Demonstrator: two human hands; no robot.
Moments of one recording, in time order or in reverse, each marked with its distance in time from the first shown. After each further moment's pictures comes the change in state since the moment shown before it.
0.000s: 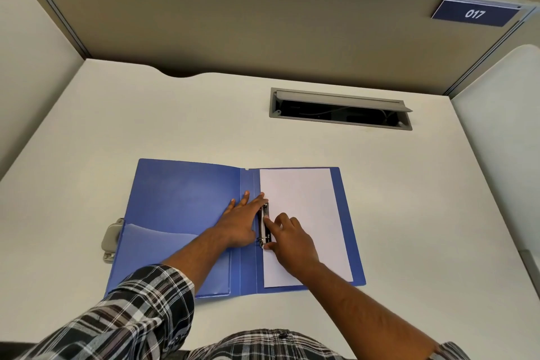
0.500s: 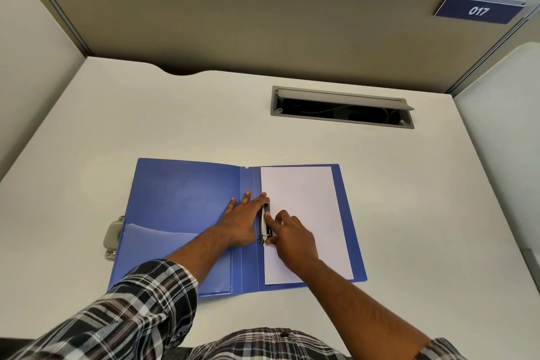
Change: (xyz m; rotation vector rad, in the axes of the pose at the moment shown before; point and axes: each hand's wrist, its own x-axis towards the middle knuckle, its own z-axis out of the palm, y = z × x) left_hand 0.002 -0.002 0.005 0.002 0.007 -0.029; right_hand 0.000 0.001 -0.002 -0.003 0.007 -0.005
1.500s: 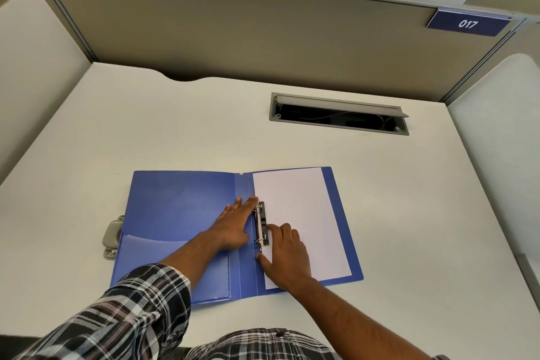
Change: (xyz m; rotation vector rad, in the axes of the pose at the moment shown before) left_hand -0.014 -0.012 0.001 -0.081 -0.023 0.016; right_hand -0.027 -0.014 0.017 0.130 0.113 0.123
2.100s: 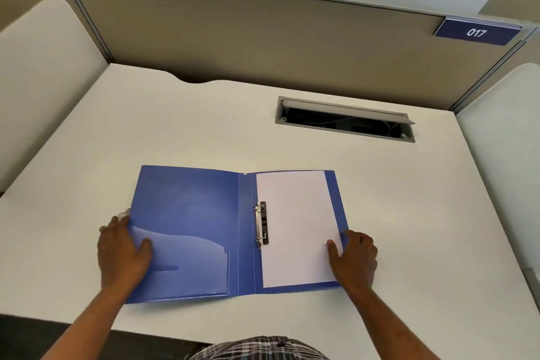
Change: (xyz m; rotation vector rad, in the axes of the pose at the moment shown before) left_hand -0.151 -0.112 -0.022 -0.021 0.812 -0.563; right_hand -0.025 0.111 -0.051 0.133 0.255 0.518
